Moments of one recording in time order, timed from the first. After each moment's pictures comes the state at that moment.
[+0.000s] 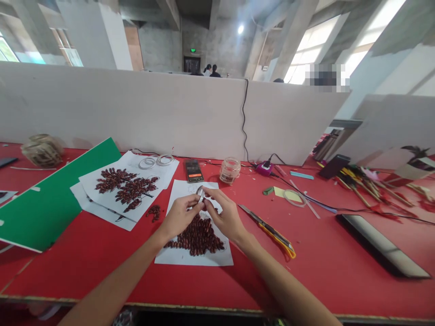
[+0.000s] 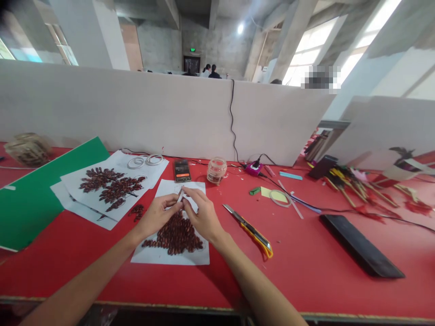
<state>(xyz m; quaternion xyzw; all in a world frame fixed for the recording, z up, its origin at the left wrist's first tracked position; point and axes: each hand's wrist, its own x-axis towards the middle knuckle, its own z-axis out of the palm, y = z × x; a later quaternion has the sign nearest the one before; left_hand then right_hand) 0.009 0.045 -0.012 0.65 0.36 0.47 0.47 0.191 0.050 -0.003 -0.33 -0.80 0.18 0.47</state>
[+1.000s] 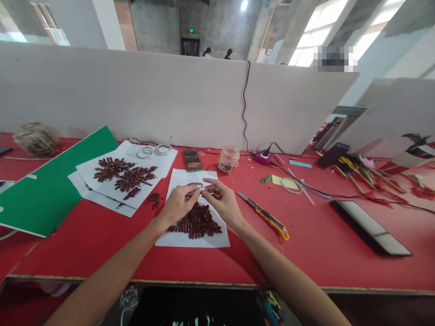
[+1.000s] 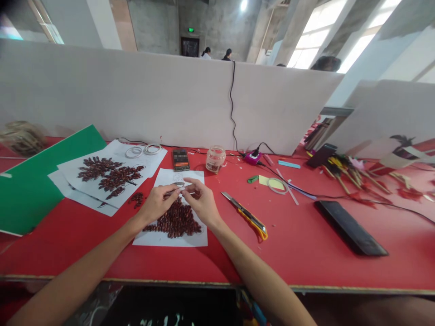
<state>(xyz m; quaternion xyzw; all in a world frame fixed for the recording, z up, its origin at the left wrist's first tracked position) 0.003 0.039 -0.012 0.76 0.45 0.40 0.25 0.188 0.049 -0.022 -0.37 -0.63 0.46 0.50</state>
